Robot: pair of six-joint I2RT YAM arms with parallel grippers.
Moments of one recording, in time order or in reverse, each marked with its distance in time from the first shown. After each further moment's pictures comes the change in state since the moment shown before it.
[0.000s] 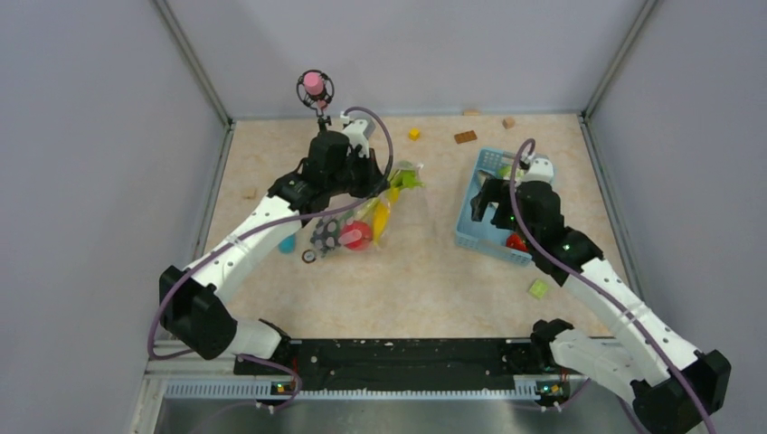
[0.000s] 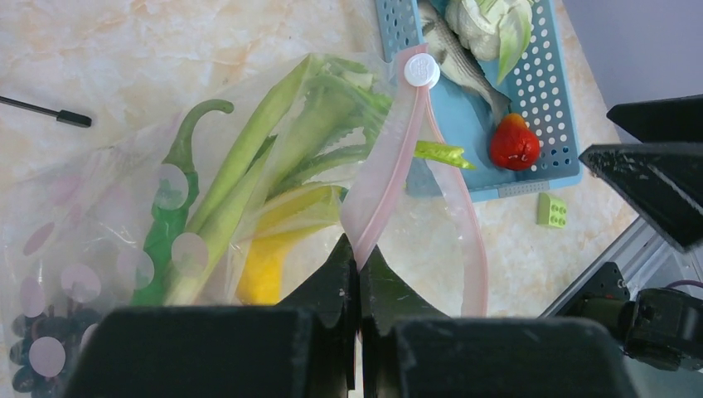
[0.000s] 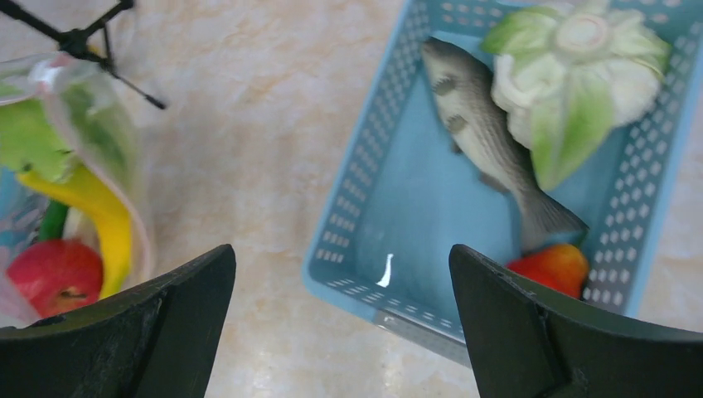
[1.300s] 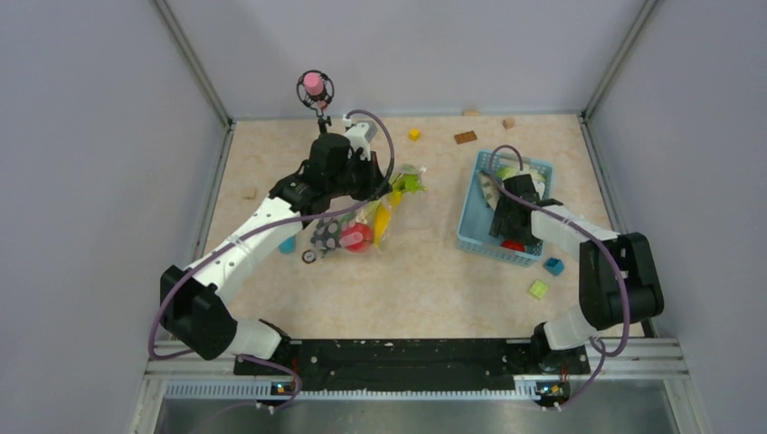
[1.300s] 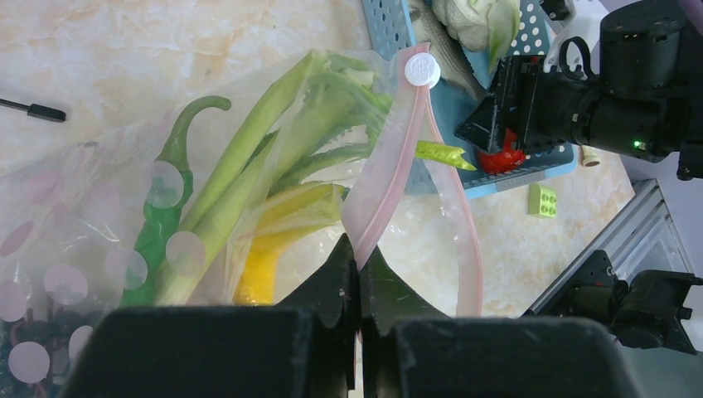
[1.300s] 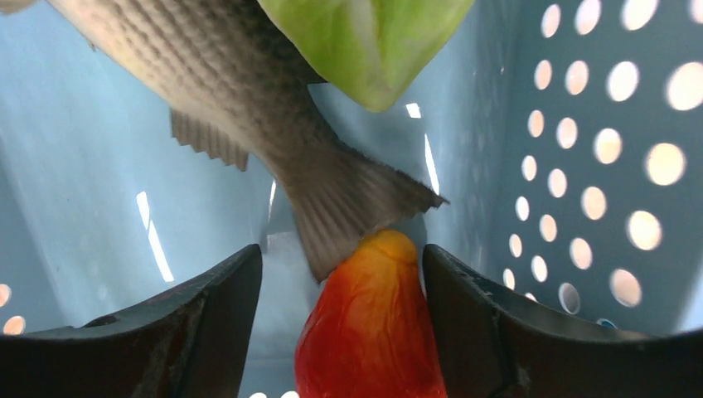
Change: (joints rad) left arm 0.000 0.000 -0.025 0.022 0.040 -0.008; right arm -0.334 0.581 -0.010 -0.079 -0.025 0.022
